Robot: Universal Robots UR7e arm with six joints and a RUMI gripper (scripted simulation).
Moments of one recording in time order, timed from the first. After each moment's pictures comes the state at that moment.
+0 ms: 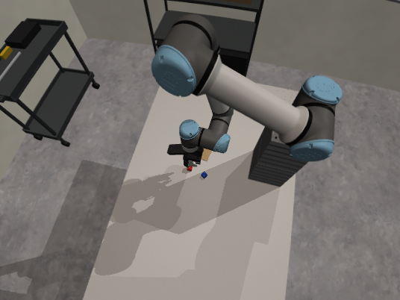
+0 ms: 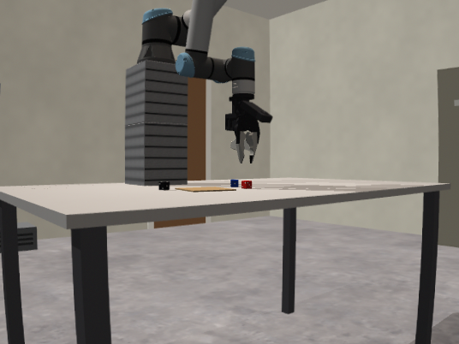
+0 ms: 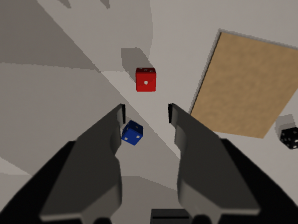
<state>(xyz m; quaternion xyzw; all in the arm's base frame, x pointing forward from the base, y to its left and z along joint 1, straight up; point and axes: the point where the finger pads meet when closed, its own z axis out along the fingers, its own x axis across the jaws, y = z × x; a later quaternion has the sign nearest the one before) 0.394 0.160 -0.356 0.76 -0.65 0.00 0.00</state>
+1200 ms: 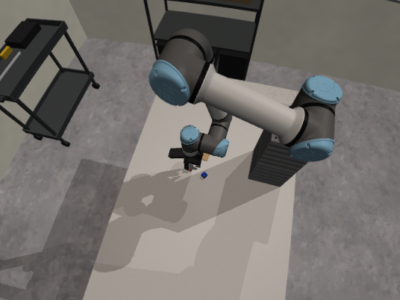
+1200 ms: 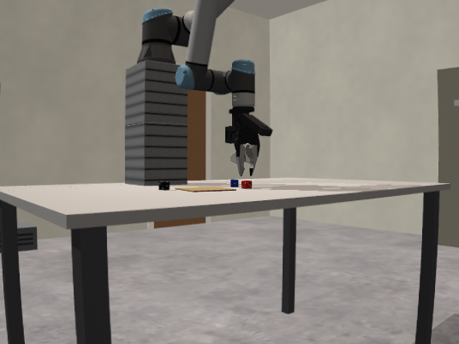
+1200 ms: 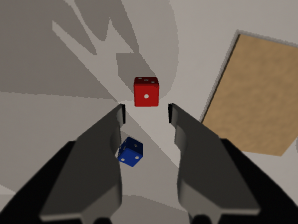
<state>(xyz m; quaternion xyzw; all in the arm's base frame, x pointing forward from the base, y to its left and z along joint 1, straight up) 0.394 0.160 -0.398 0.76 -0.65 0.00 0.00</state>
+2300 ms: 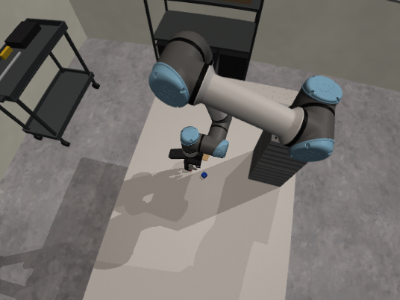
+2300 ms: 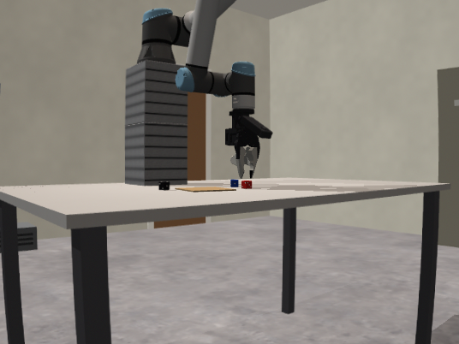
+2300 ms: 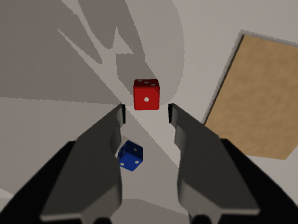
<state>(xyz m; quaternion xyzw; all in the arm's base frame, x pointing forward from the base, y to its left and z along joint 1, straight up) 0.394 0.160 -0.405 0.76 -0.65 0.00 0.00</state>
